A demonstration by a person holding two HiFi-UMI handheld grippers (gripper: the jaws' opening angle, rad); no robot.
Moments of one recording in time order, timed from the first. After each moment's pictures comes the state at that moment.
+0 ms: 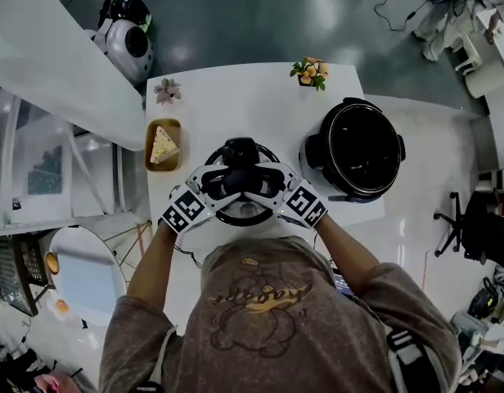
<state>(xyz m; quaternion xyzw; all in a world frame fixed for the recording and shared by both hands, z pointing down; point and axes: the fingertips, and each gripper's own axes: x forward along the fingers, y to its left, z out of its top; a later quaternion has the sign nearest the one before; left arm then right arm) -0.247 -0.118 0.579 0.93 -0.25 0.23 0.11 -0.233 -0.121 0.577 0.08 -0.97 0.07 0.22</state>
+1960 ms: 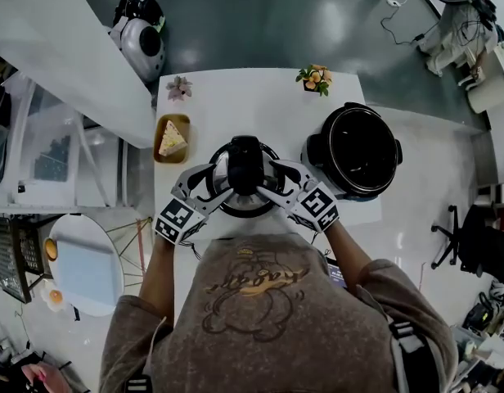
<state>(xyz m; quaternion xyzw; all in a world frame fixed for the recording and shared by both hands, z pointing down) -0.285 -0.098 0.528 0.90 -0.38 0.16 0.12 -0.206 -0.119 0.534 0.13 -0.97 0.07 0.21</state>
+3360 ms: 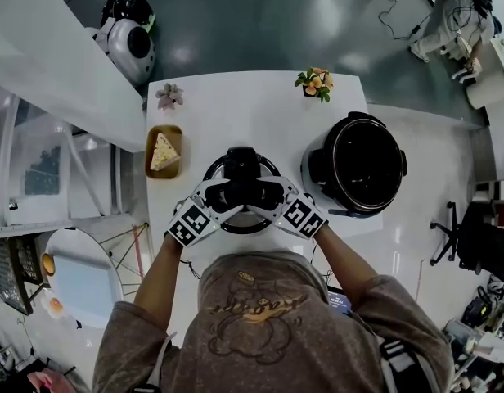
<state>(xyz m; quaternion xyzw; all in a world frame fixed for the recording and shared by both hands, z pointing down) -0.244 -0.115 0.604 0.92 -0.28 0.23 0.14 -0.228 -0.116 0.607 0.06 -0.95 0.07 0.29</state>
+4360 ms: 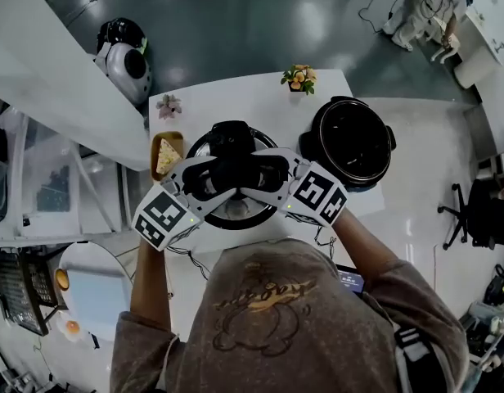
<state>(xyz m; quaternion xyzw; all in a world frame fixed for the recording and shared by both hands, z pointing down) -0.267 -0.111 0.423 0.94 -0.27 0.21 0.07 -0.251 -0.114 0.430 0.09 -0.97 0.04 0.24</state>
